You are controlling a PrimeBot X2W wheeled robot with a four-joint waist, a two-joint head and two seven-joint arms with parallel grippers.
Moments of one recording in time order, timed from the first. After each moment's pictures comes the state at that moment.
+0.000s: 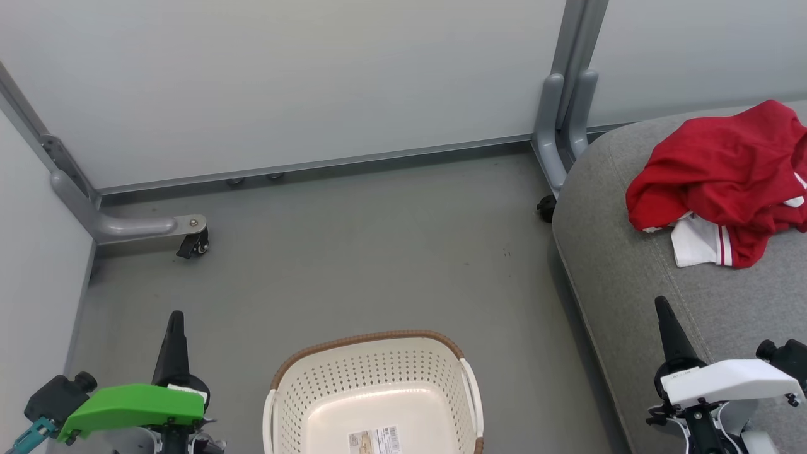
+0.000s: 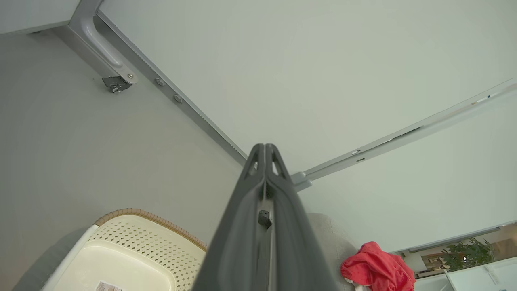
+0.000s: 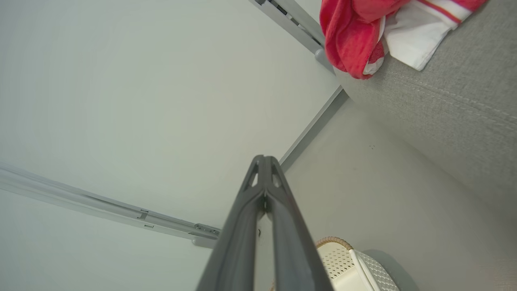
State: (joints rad) left arm -0.06 0.06 0.05 0.25 -1.05 -0.11 -0.03; right arm -0.05 -0.04 -0.07 0.21 1.06 0.13 -0.03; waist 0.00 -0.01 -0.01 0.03
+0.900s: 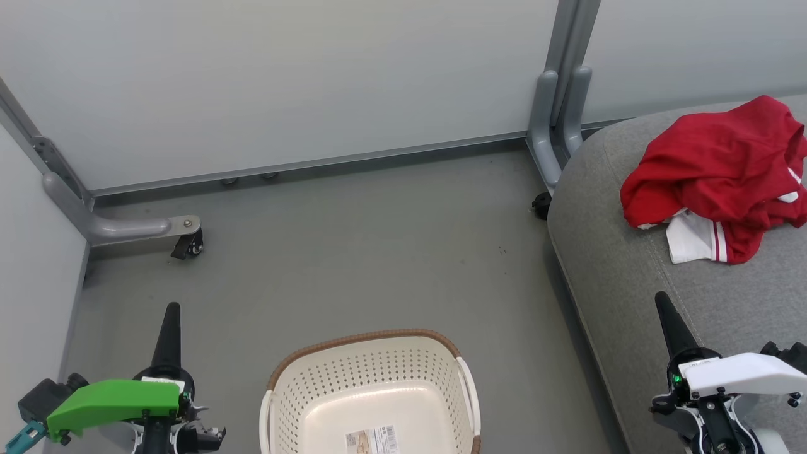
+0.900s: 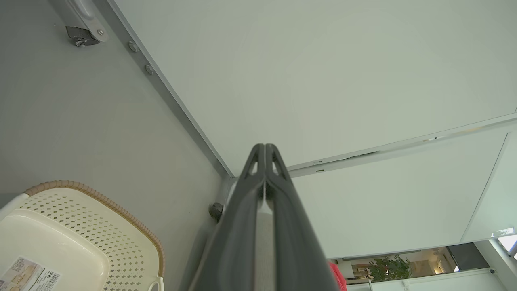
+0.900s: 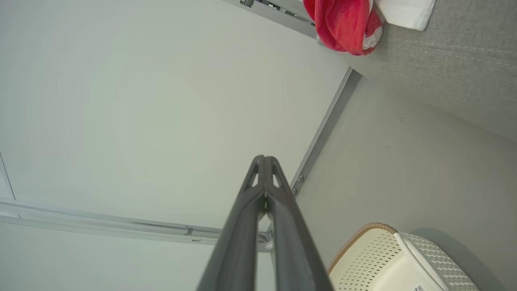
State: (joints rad) left arm -0.08 0.06 0.08 0.25 -1.31 -0.12 0.03; right arm -0.07 -0.05 -0.09 0.23 1.31 0.13 0.04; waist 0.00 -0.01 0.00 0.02
